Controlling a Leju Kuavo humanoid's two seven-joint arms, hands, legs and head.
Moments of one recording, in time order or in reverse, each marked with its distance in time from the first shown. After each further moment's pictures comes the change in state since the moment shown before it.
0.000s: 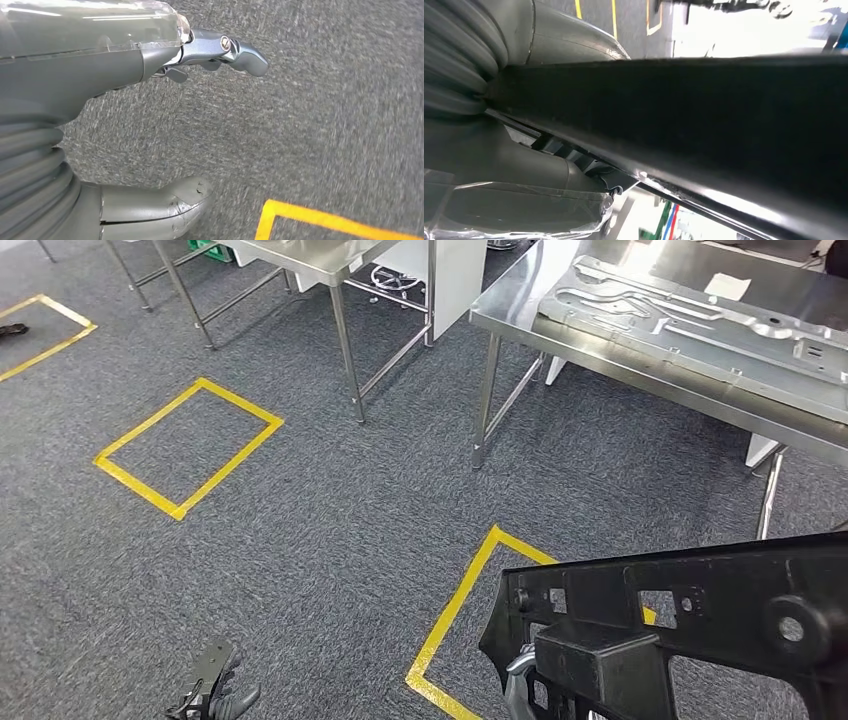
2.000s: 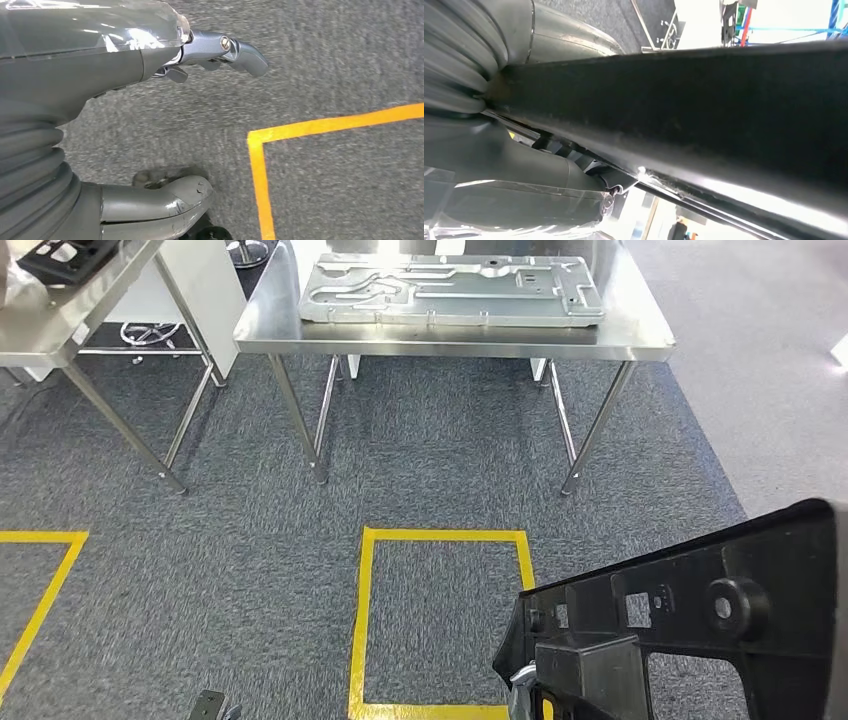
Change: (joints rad) left arm 0.136 -0.044 0.055 -0.002 0.101 -0.022 -0.064; right arm 0.072 -0.005 0.010 -0.016 0.040 -0.091 0.062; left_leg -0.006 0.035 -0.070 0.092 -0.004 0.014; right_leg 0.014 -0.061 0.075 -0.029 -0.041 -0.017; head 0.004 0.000
